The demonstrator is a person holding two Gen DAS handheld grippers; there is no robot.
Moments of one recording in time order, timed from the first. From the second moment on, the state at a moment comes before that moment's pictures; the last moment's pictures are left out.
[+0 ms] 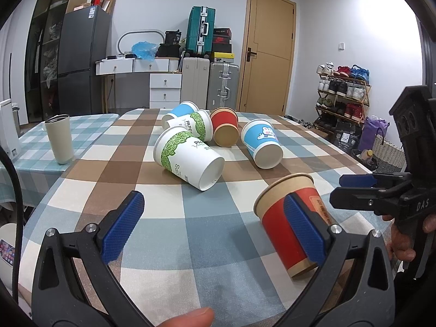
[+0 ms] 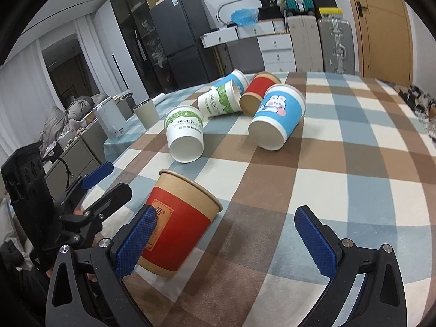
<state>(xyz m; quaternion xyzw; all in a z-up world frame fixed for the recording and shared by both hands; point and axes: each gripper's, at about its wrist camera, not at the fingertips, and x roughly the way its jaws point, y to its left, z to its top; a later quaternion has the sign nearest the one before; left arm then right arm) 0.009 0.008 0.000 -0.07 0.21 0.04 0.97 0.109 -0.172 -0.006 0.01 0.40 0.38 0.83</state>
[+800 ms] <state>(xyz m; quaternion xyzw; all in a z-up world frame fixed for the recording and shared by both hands) 0.008 0.012 0.002 -0.07 0.20 0.04 0.98 0.149 -0.123 -0.026 0.09 0.55 0.43 0.71</state>
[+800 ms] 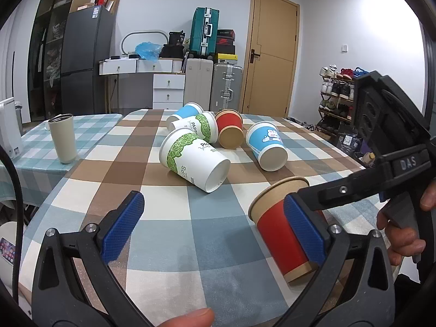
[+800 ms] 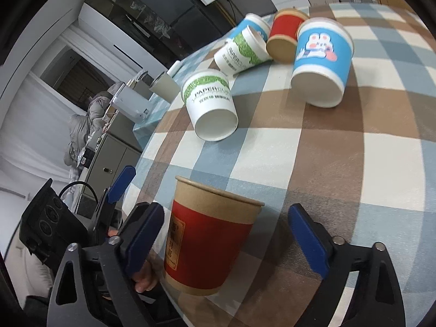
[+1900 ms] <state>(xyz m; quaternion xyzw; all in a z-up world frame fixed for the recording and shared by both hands) 0.008 0.012 0.002 -0.07 0.20 0.04 0.98 0.122 -0.101 0.008 -0.05 0.34 0.37 0.86</state>
